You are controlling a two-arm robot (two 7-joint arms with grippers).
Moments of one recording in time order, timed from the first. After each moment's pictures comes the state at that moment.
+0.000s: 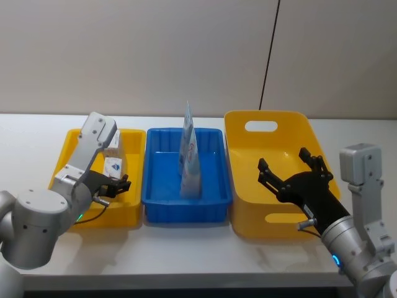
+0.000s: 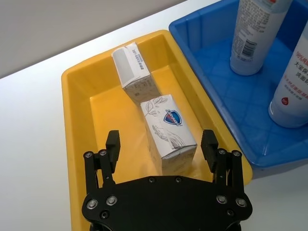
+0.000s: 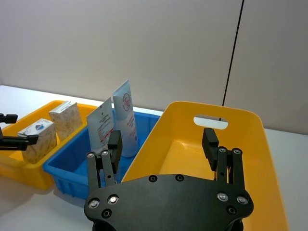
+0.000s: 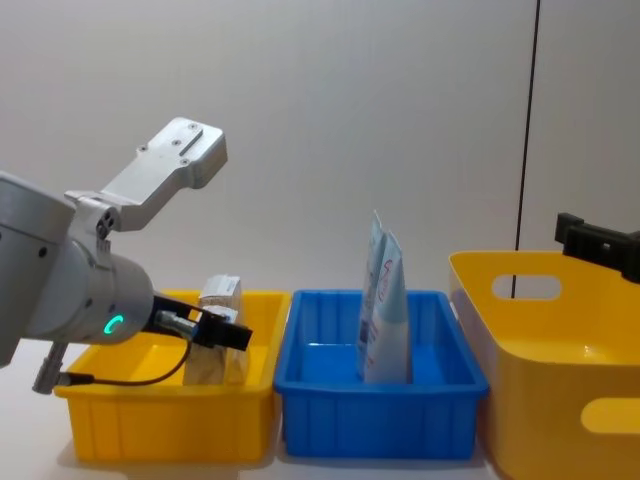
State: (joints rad) left arm -0.46 0.24 0.46 -1.42 -0.16 0.60 0.02; right arm -0.01 0.34 -0.23 -1.77 0.29 0.03 0.07
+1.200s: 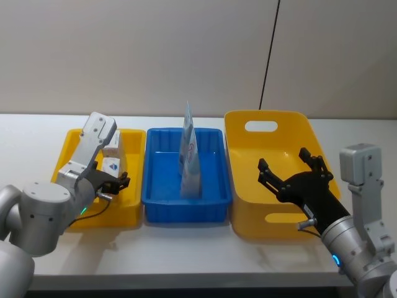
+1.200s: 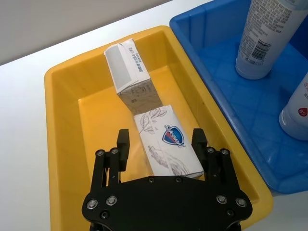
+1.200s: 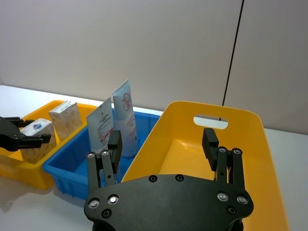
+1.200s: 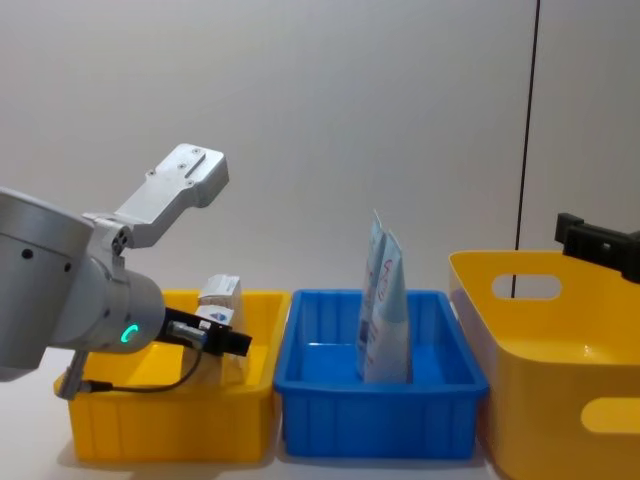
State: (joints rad) left arm -0.54 0.19 0.45 -1.23 -0.16 0.53 -0.04; right arm -0.01 0.34 -0.23 -1.77 0.29 0.03 0.07
